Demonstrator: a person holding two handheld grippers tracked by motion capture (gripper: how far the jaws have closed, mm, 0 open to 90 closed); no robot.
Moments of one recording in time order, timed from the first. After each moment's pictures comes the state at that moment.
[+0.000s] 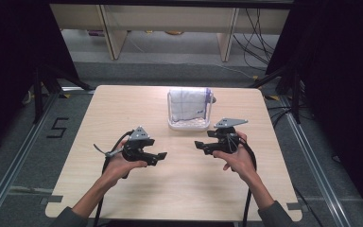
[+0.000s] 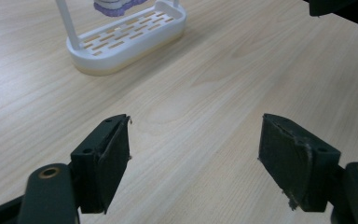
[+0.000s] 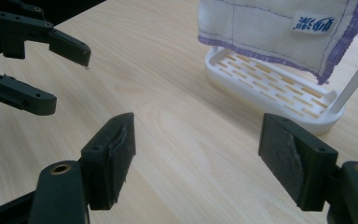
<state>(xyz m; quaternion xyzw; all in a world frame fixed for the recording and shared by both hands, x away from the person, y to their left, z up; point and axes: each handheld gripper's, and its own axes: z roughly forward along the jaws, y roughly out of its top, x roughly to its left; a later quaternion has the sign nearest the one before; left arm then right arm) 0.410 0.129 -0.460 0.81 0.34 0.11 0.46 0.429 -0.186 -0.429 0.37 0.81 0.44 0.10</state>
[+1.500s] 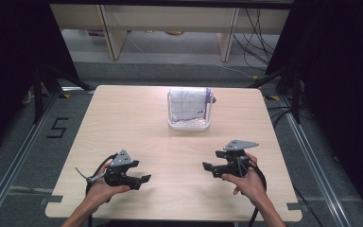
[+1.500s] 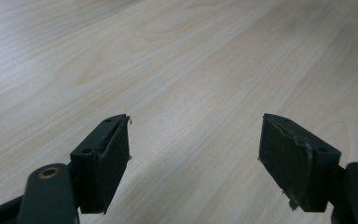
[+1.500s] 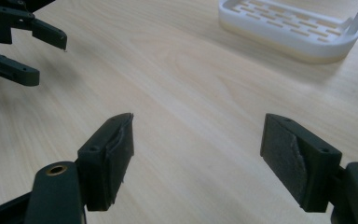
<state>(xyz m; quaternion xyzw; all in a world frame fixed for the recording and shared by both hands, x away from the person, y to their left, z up) 0.351 0.172 -0.497 0.83 0.34 0.10 0.43 0.368 -0.210 -0.455 0.39 0.81 0.43 0.07</state>
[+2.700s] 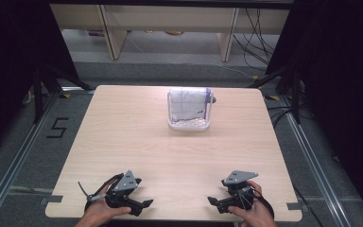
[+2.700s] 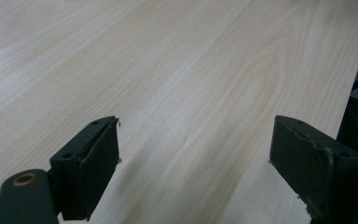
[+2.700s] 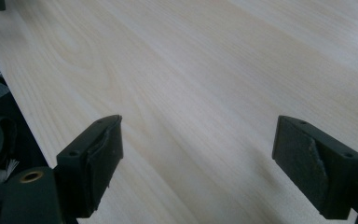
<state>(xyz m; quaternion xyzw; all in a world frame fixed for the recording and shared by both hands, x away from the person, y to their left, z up) 0.303 0.159 -0.506 0.87 0.27 0.09 0.40 0.302 -0.222 -0.494 0.36 0.86 0.36 0.07</state>
